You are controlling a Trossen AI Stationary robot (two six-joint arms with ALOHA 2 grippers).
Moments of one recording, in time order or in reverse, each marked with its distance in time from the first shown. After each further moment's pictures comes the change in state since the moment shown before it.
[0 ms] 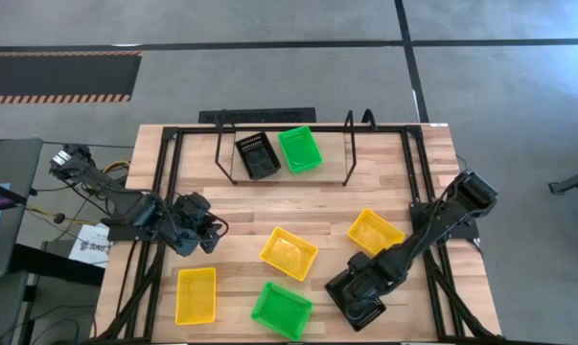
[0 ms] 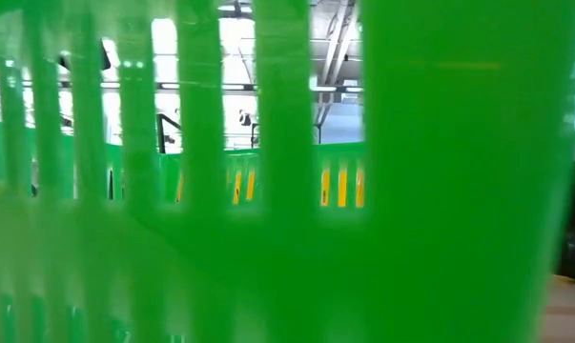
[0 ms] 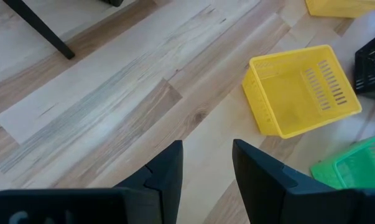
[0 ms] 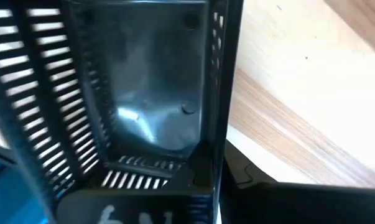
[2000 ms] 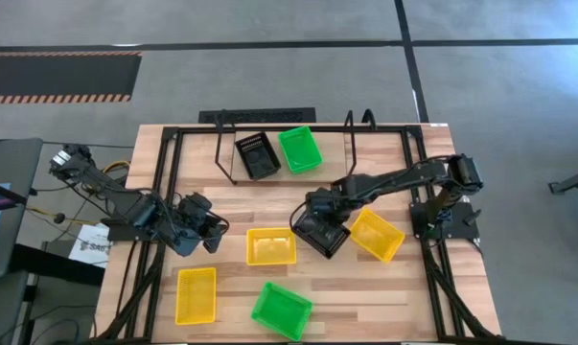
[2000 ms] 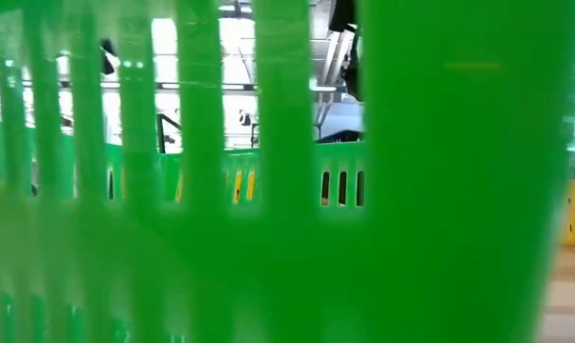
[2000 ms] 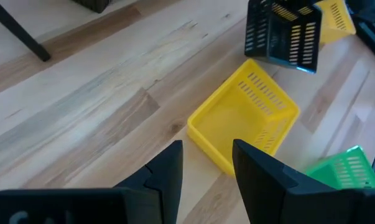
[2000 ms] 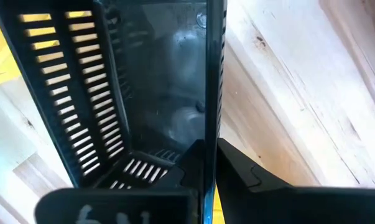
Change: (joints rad) left arm 0.000 0.000 0.000 0.090 -0.028 -0.035; right arm -0.602 0.001 0.175 -0.161 0.181 -0.929
